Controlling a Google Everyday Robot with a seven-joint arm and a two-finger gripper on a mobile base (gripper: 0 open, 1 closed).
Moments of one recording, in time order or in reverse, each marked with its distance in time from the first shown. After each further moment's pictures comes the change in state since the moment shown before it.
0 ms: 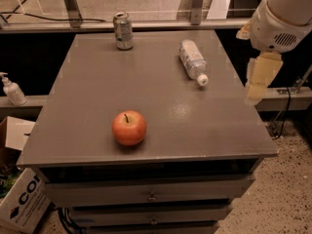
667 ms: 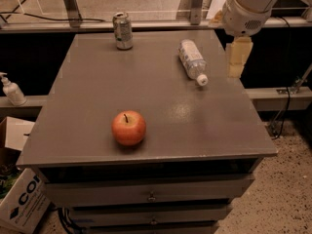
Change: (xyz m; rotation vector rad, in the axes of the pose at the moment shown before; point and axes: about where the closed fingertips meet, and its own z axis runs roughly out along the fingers) arm -0.032 -0.079 0.043 0.004 -0.036 -0.232
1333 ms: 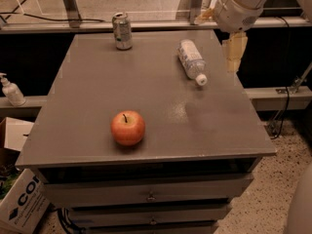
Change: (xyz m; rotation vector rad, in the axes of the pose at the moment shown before) arm -0.019 -0.023 0.010 0.005 -0.083 -0.246
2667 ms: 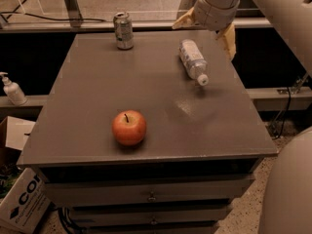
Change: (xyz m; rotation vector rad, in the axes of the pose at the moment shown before) arm 0.002 -0.040 0.024 -0.028 0.176 -0.588
